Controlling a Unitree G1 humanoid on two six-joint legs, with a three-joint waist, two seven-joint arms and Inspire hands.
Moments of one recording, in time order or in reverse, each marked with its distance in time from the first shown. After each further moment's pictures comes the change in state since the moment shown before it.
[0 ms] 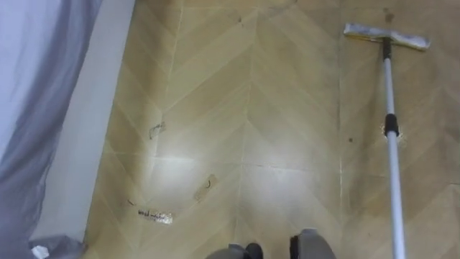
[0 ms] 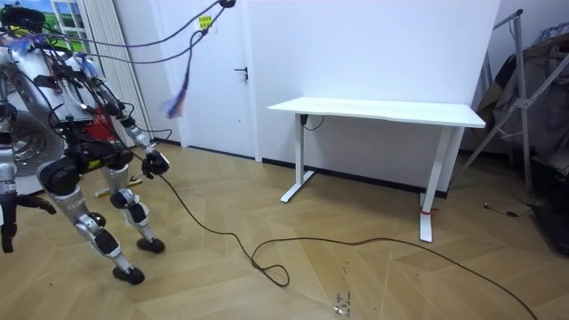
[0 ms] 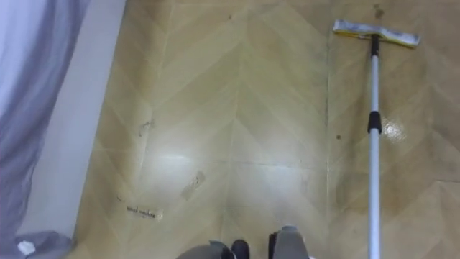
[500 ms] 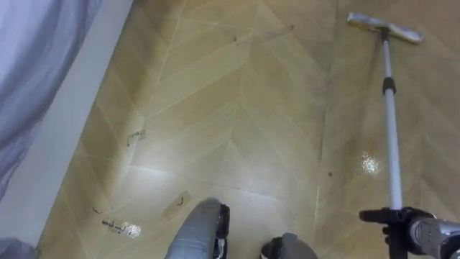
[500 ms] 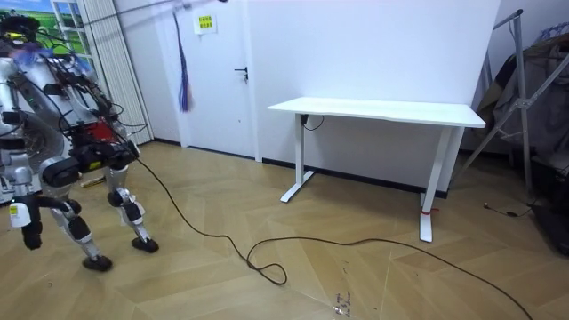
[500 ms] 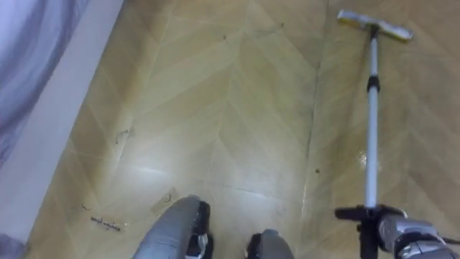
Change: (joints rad) left arm 0.064 0.087 -0.016 -0.054 -0.139 0.007 -0.039; right arm -0.358 -0.127 0.018 -0.038 0.100 0.065 0.107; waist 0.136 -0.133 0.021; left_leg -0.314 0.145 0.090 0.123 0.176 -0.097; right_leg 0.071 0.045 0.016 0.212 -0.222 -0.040
